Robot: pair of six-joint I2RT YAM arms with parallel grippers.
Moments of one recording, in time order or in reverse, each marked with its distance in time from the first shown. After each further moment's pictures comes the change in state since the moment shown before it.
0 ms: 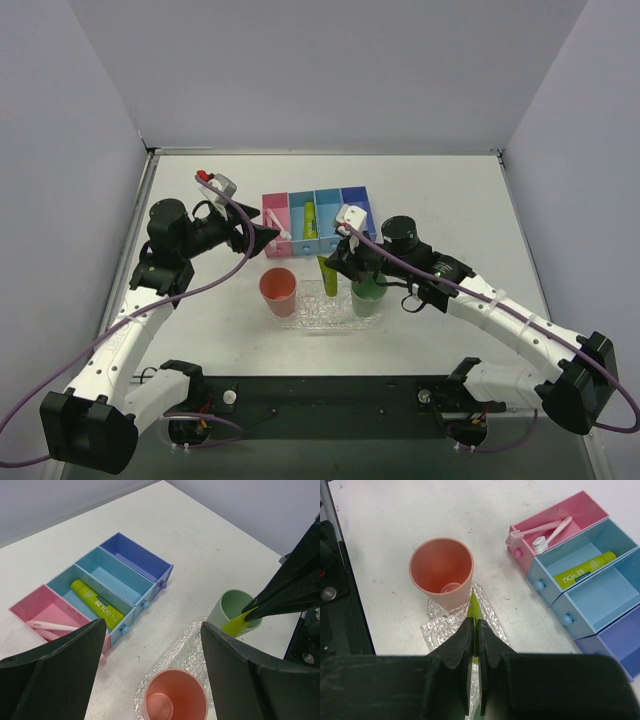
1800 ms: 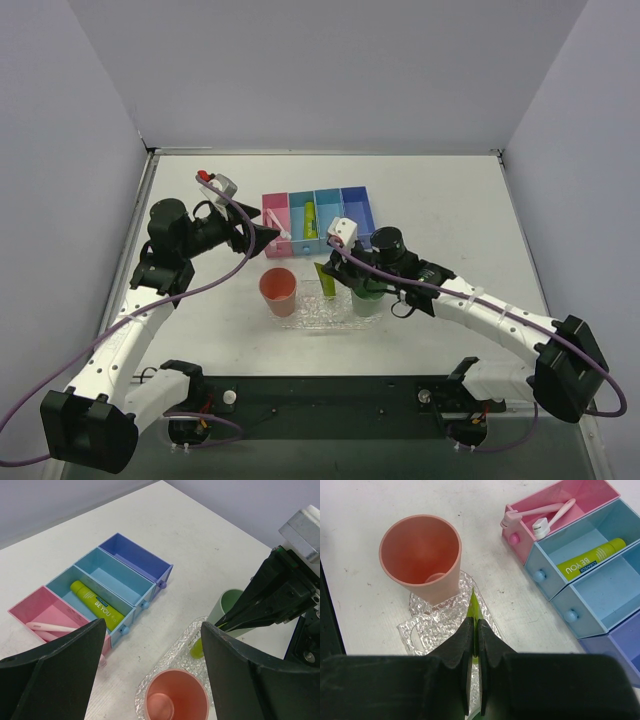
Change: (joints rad) left arm 0.000 0.004 -0.002 0.009 0.009 0.006; right arm 0.013 0.075 -0.128 0.174 0.042 -0.041
